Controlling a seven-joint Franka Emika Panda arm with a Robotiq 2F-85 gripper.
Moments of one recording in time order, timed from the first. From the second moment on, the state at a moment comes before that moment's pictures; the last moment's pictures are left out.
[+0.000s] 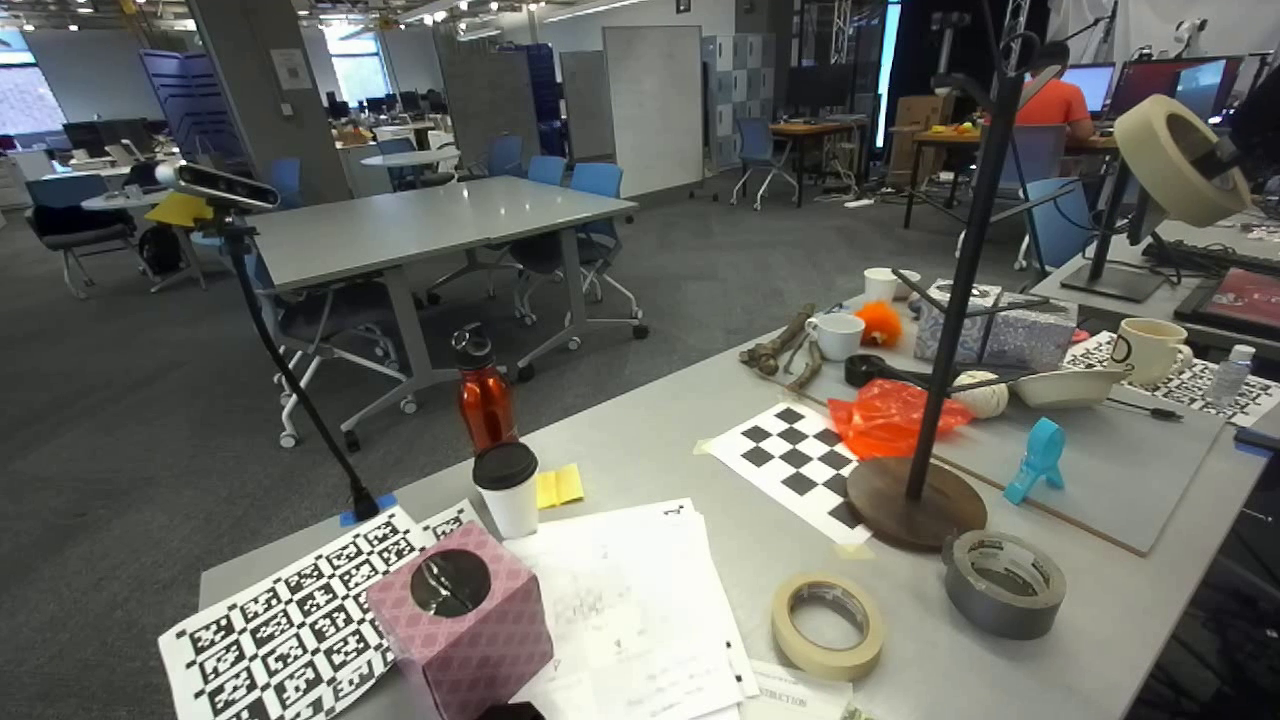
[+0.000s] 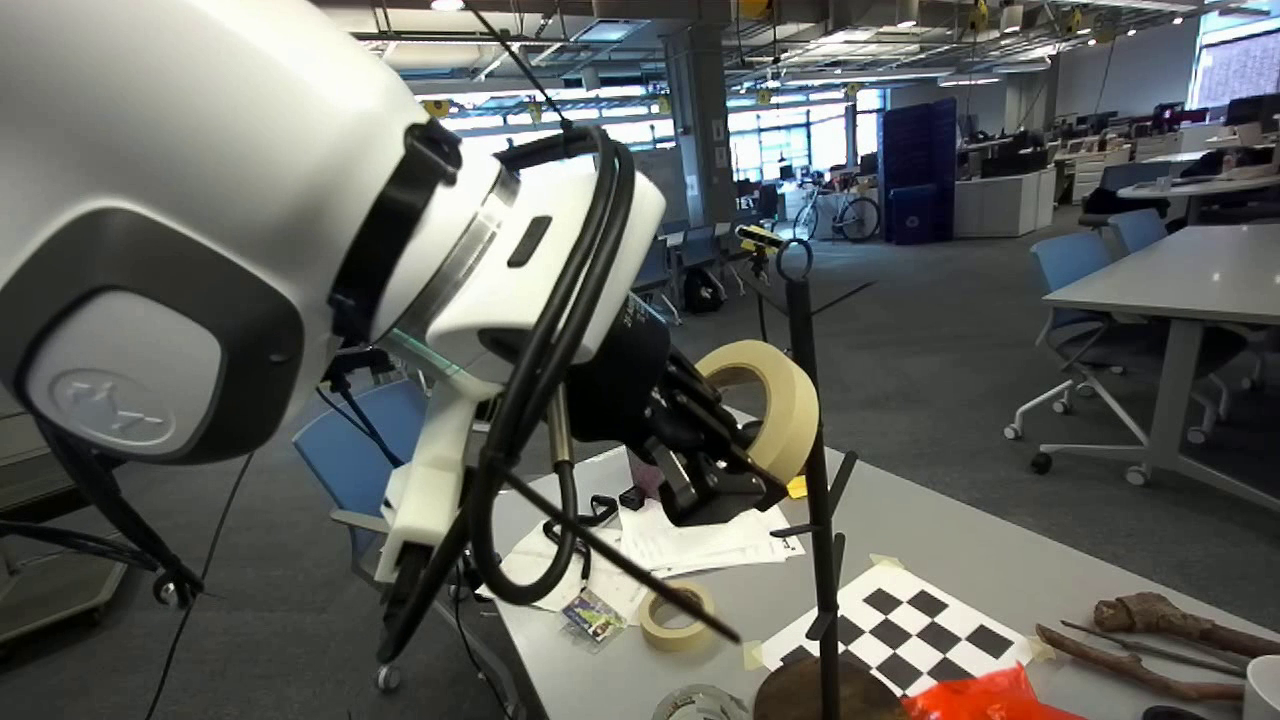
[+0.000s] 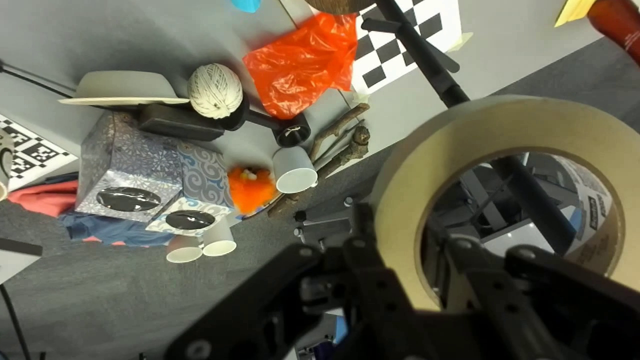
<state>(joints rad) -0.12 -0.49 -0.28 -2.61 0.18 2.85 0.01</state>
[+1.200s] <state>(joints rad) -0.01 -0.33 -0.37 -2.51 0.27 2.87 -0.02</state>
